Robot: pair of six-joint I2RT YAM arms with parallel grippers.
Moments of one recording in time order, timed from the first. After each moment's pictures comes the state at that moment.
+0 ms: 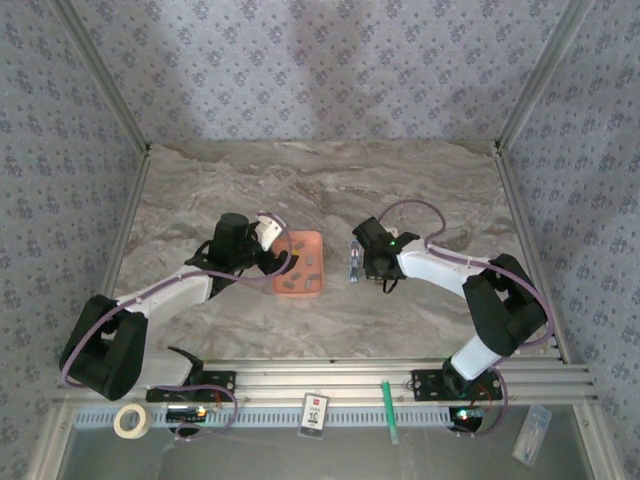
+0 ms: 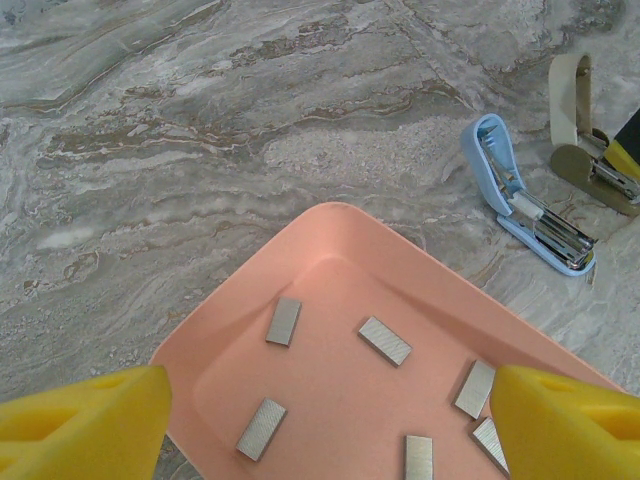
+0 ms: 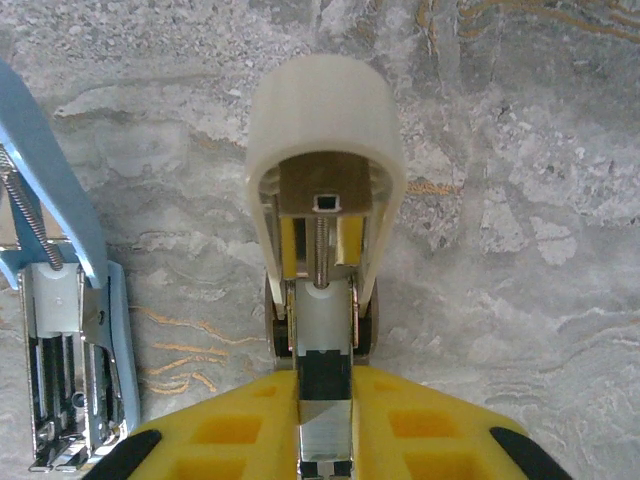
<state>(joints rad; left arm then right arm) -0.48 1.31 0.63 0.11 0.32 0.19 0.63 1.59 0.91 -0.58 0.27 0.64</state>
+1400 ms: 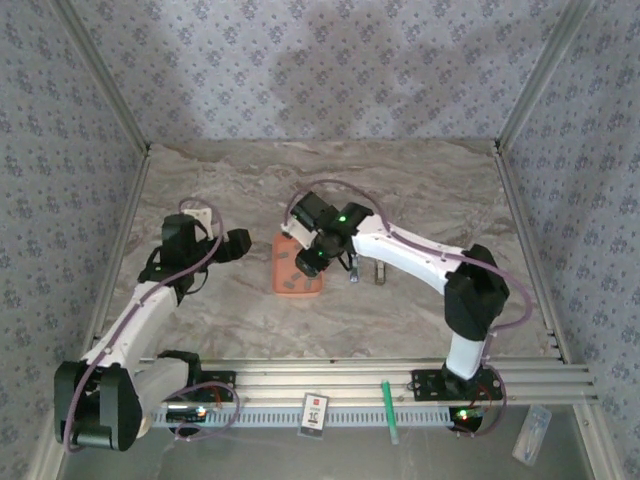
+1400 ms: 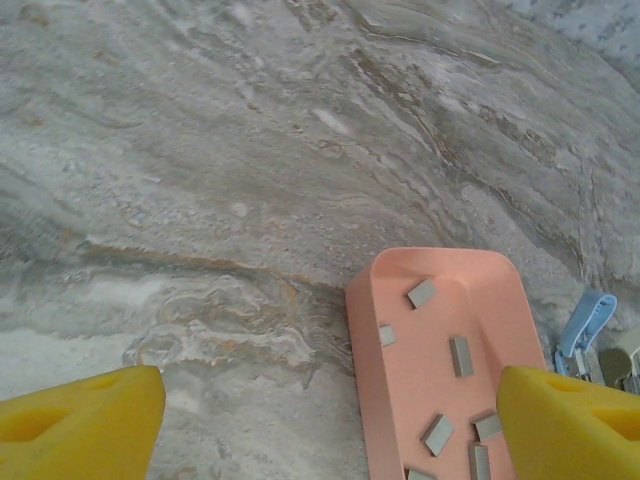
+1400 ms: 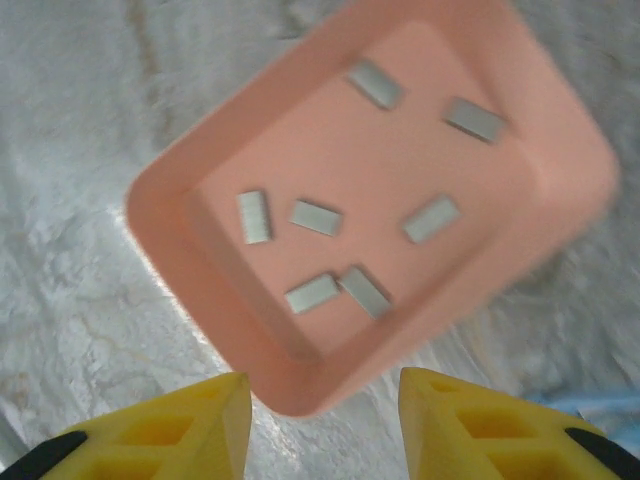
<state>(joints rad) -0.13 1.03 0.61 -0.22 0.31 -0.39 0.88 1.81 1.53 -0.88 -0.08 -0.13</state>
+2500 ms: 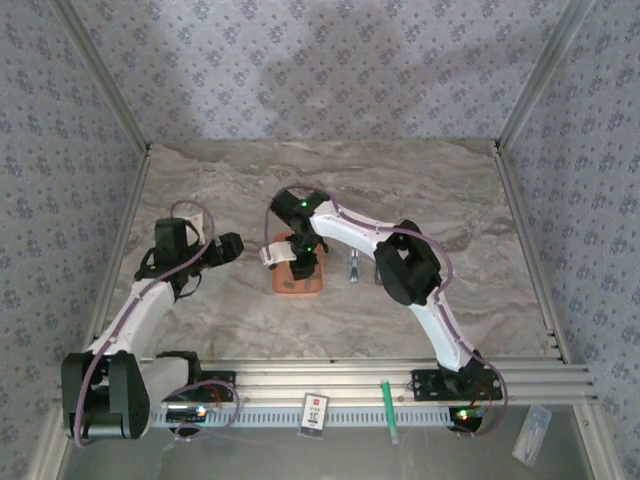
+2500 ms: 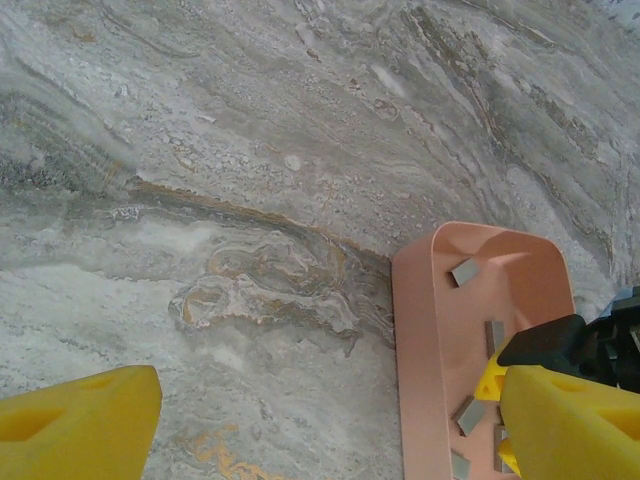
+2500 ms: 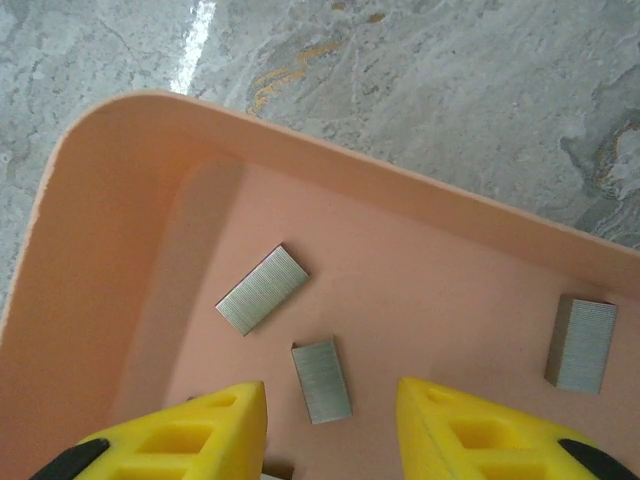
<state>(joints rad) -0.04 1.08 0.59 -0.25 0.38 -0.39 0.83 2.28 1.92 -1.07 -0.29 -1.12</state>
